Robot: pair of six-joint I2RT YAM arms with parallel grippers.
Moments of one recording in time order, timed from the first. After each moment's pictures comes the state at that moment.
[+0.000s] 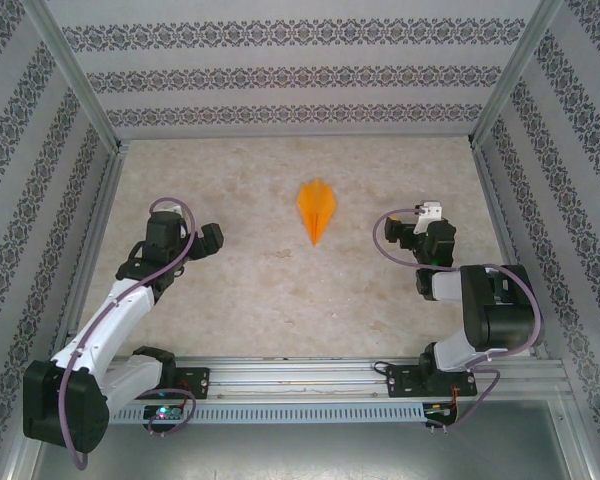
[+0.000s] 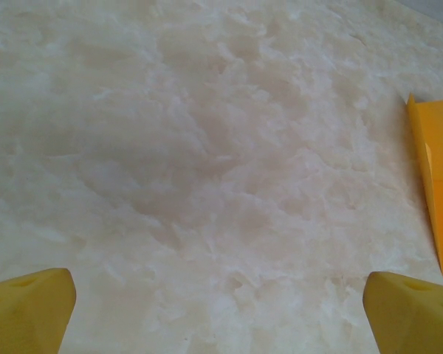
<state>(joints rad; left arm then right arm) -0.16 1.02 0.66 -0.34 -0.03 -0.45 -0.02 1.53 0.37 0.82 -0.06 0.06</state>
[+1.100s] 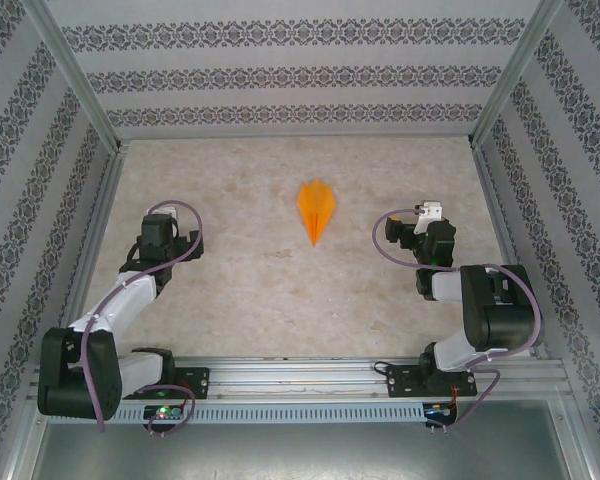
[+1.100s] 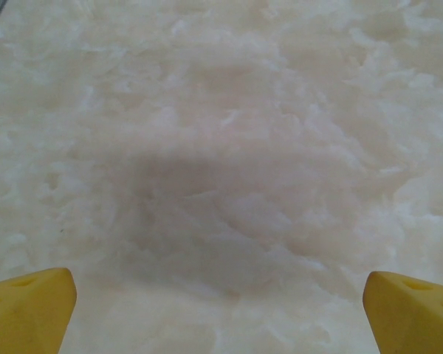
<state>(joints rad) -0.01 1.18 0.56 -0.10 -0.15 -0.10 -0.02 1.53 0.37 0.82 -0.05 0.05</state>
